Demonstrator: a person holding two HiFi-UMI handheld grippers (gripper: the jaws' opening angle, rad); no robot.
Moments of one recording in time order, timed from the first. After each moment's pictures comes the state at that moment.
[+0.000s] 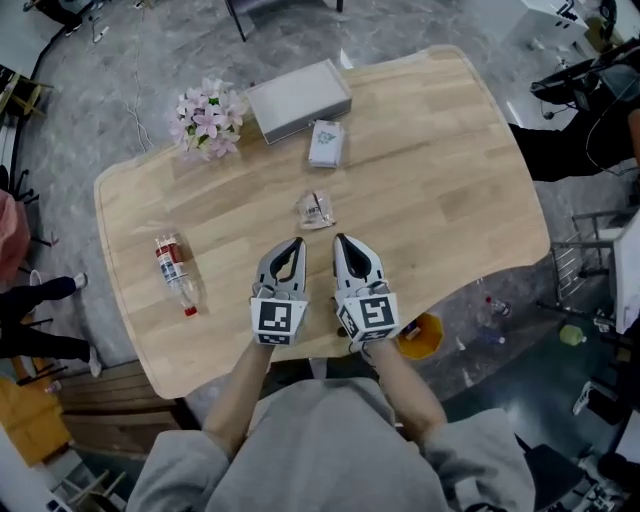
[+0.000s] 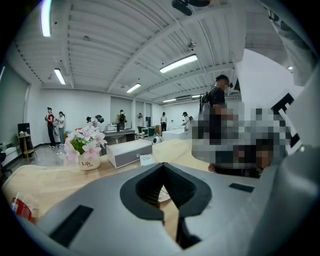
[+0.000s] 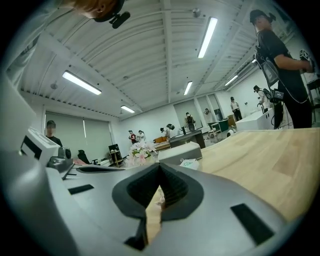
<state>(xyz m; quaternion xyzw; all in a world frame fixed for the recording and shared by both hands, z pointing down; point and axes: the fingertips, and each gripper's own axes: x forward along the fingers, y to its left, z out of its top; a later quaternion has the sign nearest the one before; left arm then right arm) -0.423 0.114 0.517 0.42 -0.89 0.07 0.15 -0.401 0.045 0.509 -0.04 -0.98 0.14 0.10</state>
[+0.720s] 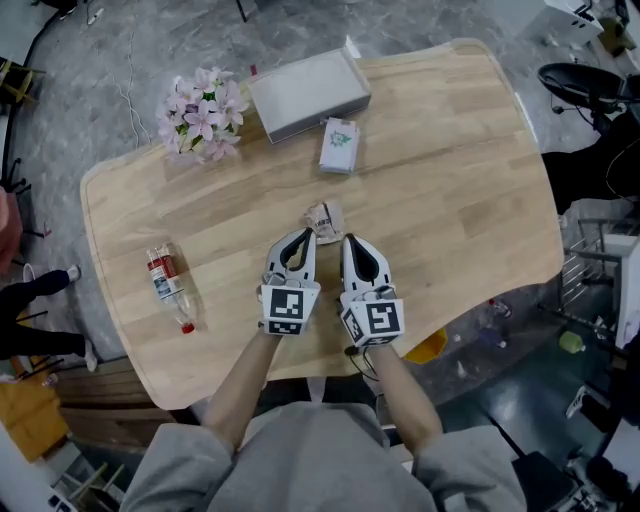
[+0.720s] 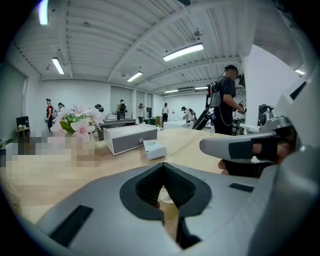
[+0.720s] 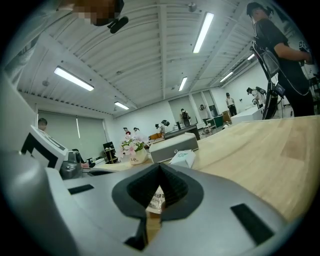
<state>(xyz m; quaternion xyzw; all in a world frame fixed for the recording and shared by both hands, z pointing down) -0.479 0.096 0.588 0.41 -0.88 0.08 0.20 -0.443 0.035 0.561 -0.01 -0.98 0.15 0.12</state>
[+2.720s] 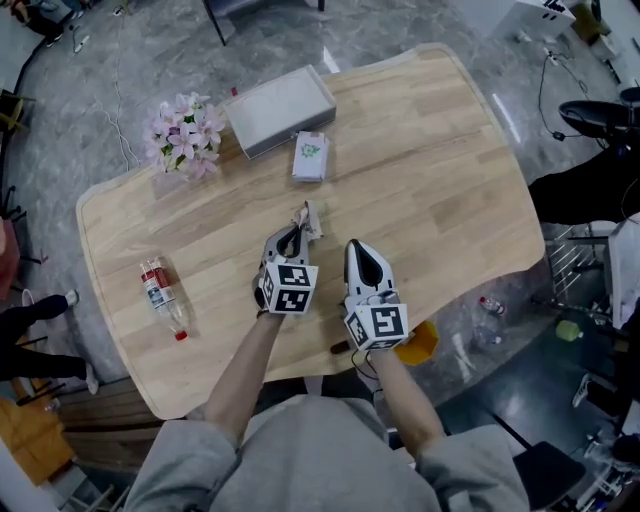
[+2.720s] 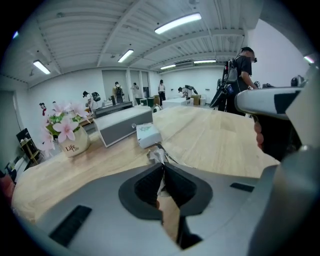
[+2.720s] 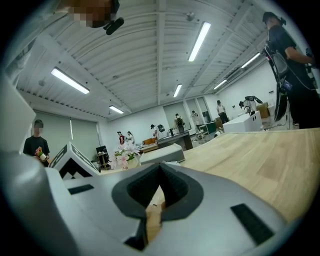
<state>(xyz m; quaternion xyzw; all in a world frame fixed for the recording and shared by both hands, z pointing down) -0.480 0.066 0.624 0.40 -0.85 0.18 0.31 -0.408 -0.013 0.524 0.03 -0.98 0.14 0.10</state>
